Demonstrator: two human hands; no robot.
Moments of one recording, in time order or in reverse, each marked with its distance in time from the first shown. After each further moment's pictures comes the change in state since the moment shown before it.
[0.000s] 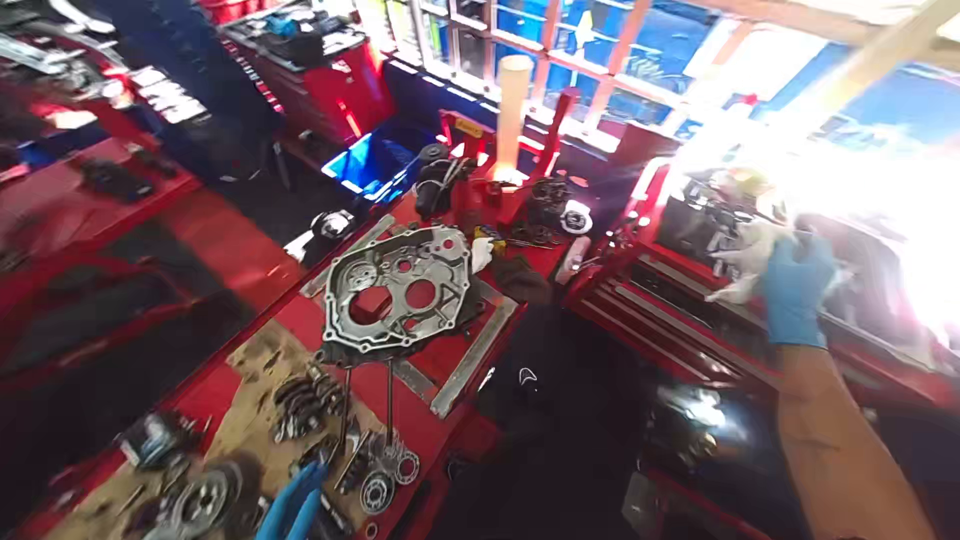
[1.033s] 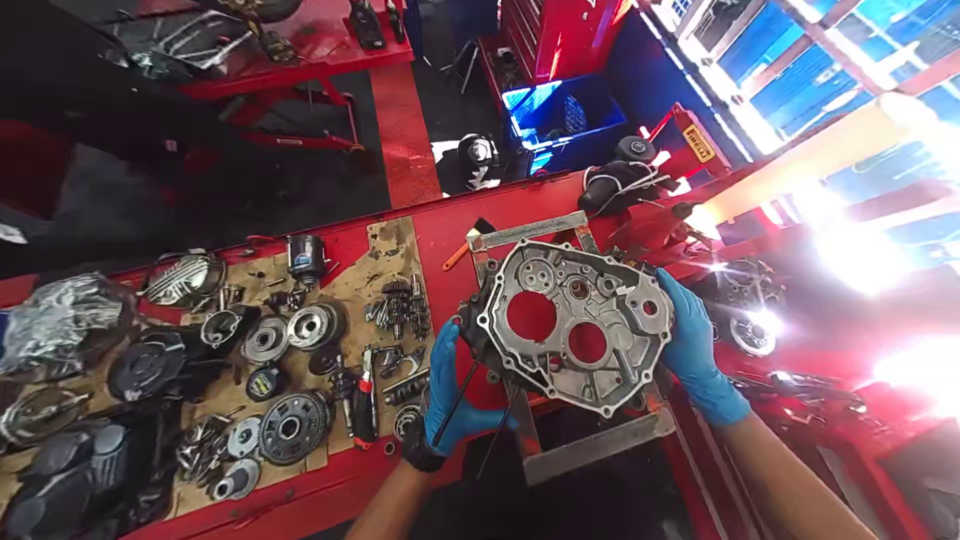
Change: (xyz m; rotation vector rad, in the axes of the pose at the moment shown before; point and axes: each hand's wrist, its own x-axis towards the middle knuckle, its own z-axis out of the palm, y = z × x) left_hand 0.099 0.188 0.106 0.045 0.569 0.283; right_hand -0.143 -0.255 0.269 0.464 -0.589 -1.192
